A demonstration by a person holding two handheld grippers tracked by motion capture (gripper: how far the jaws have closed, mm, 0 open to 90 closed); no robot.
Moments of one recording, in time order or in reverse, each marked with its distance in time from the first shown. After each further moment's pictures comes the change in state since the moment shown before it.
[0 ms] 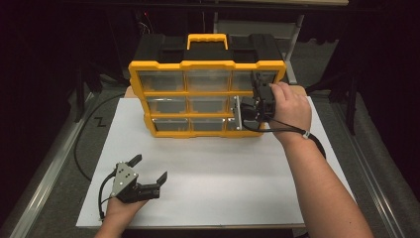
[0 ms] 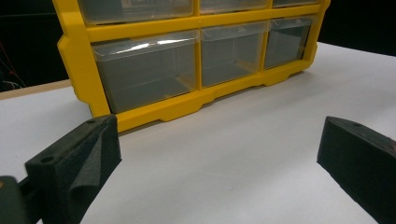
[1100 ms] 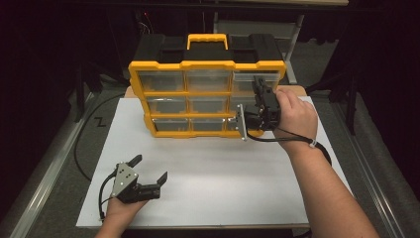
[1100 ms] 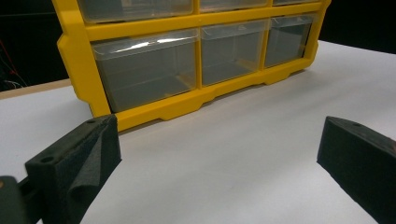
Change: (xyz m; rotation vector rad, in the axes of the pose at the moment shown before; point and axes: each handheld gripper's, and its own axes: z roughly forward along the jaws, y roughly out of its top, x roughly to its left) left arm -0.001 0.000 0.000 0.003 0.004 0.001; right arm -0.009 -0.004 -0.026 -0.034 0.009 0.007
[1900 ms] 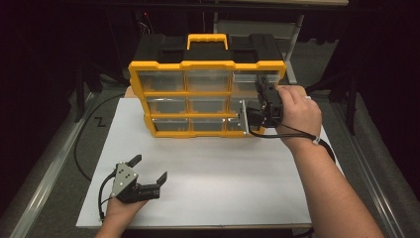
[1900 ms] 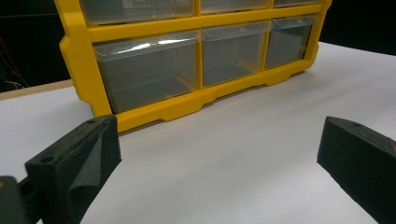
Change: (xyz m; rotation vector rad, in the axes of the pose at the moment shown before) left arm 0.000 0.000 0.000 -0.003 0.003 0.000; right arm -0.007 -0.004 0.003 0.032 0.066 -0.015
